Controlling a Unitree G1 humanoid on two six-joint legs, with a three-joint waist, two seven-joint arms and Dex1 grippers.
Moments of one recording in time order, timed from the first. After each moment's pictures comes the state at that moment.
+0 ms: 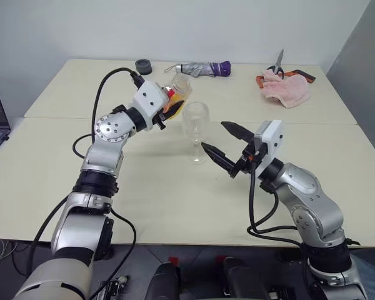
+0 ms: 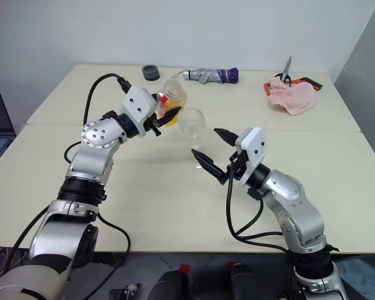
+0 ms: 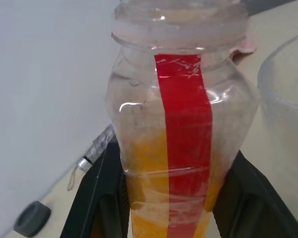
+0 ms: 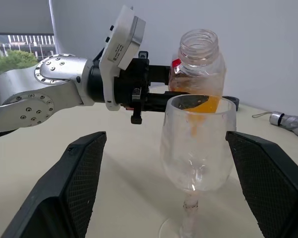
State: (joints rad) left arm -0.88 0.49 -0.08 0.54 0.04 -0.25 -0.66; right arm -0.35 -0.30 0.11 -0.46 0.41 0.42 0.52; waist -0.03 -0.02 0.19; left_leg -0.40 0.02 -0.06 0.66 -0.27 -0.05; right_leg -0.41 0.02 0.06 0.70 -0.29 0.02
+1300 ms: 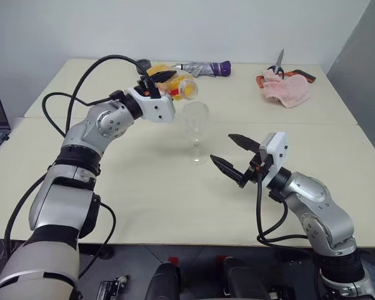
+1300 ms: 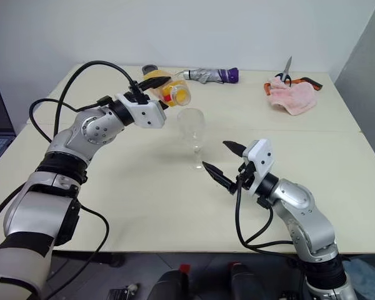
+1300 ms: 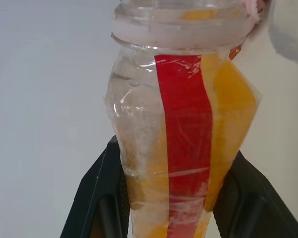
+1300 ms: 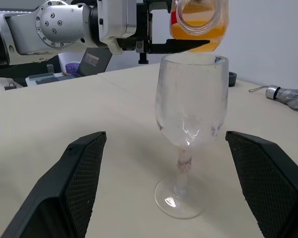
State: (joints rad) left arm -1.11 0.63 -0.25 0.94 0.56 -0.84 -0.19; right arm -0.26 -0.37 0.10 -0.47 0.42 0.42 0.56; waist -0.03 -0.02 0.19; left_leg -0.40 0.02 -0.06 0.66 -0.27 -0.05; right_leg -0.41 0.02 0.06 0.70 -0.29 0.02
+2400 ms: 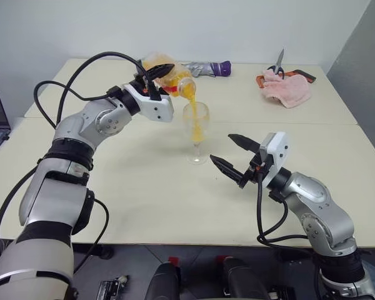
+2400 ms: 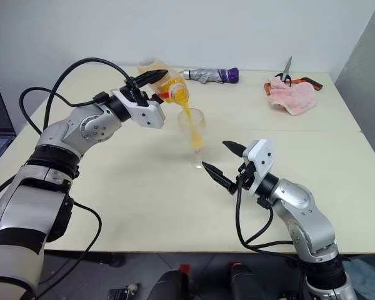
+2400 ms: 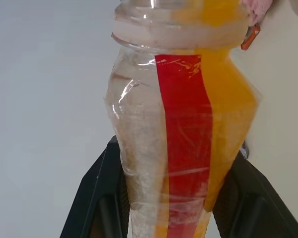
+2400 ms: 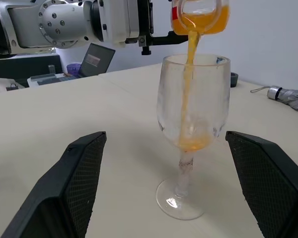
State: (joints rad) left arm -1.16 0.68 -0.34 0.95 0.72 -0.86 0.01; right arm -0.26 -0.37 0.10 -0.48 0.42 0.42 0.56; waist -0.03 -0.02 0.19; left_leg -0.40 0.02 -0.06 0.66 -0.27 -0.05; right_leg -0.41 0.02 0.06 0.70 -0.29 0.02
